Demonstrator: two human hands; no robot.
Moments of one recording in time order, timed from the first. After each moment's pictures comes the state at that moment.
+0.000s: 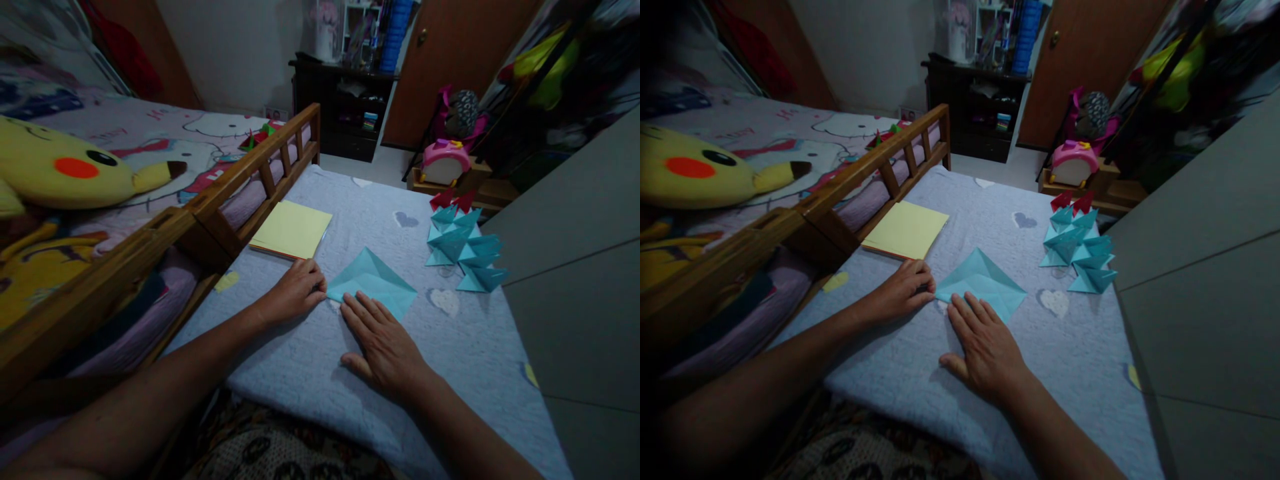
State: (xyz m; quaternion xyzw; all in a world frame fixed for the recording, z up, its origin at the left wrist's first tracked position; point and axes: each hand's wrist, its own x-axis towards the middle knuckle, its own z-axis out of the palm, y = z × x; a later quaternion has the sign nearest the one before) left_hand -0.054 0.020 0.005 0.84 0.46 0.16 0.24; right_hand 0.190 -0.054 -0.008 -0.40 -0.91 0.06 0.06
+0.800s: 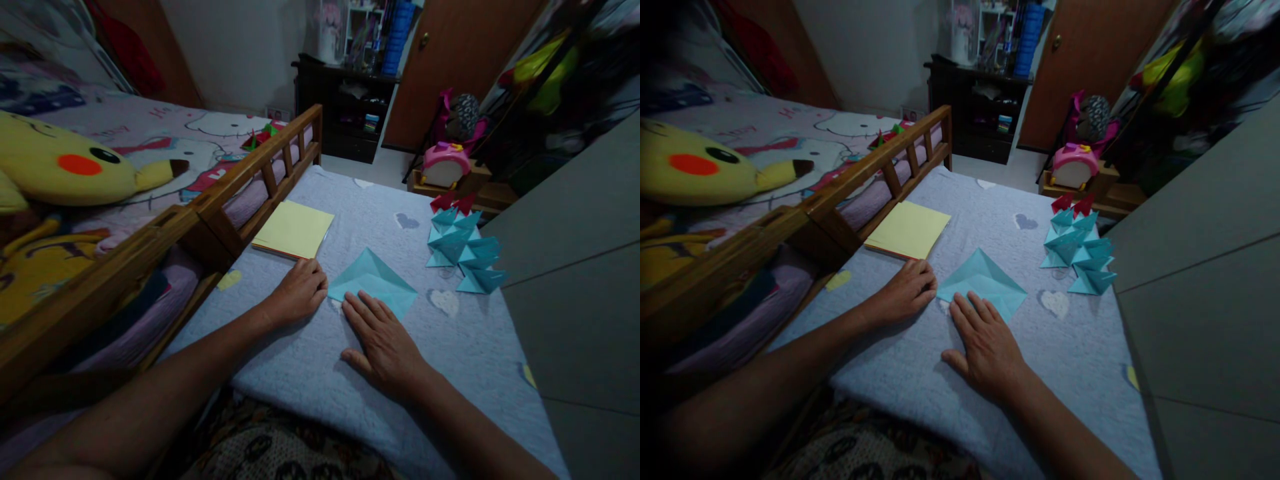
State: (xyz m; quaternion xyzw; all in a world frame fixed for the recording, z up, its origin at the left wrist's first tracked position) left_hand -0.050 0.018 0.001 0.85 0.46 0.15 0.19; right_hand 0.188 -0.053 -0.006 -0.41 -0.91 0.04 0.05
